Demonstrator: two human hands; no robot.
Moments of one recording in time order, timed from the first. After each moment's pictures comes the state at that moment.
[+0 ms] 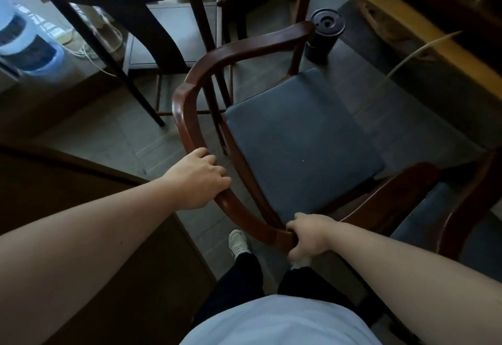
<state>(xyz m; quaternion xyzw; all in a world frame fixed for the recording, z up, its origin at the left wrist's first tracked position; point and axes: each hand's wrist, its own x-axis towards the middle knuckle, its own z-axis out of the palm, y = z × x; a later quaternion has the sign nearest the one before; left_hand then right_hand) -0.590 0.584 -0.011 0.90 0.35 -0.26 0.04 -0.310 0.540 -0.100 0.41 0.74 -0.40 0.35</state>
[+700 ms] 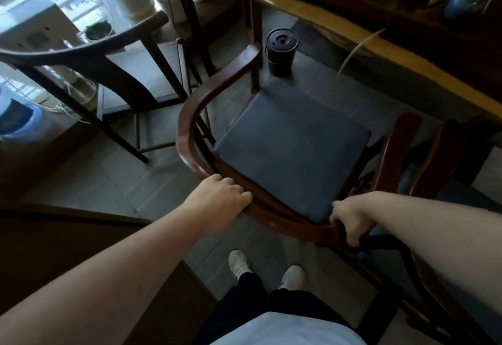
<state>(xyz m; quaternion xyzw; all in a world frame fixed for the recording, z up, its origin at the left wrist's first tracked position) -0.489 0.573 0.005 0.92 0.34 -0.19 0.06 -0.181 0.570 -0.064 0.43 0.67 -0.36 0.49</state>
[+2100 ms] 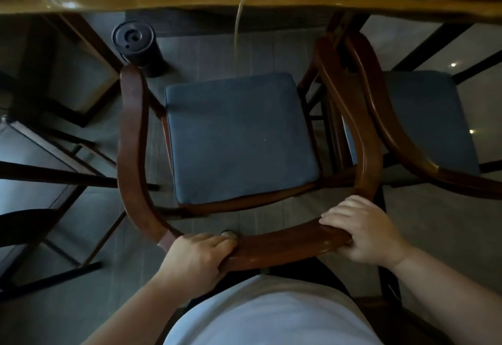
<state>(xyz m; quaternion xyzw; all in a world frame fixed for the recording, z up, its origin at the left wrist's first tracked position) -0.569 0.723 -0.049 0.97 0.04 -0.06 0.24 -0.301 0.474 -0.055 0.76 0.60 -0.21 -0.15</state>
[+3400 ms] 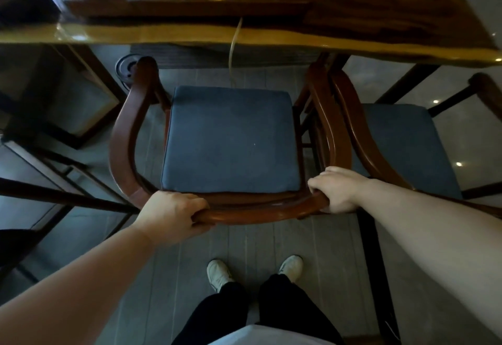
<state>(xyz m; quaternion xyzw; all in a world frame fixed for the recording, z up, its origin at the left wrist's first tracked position) -0.507 0.790 -0.038 0.98 0.07 0.02 0.17 -0.199 0.555 -0.064 0.72 0.60 -0.31 0.17</state>
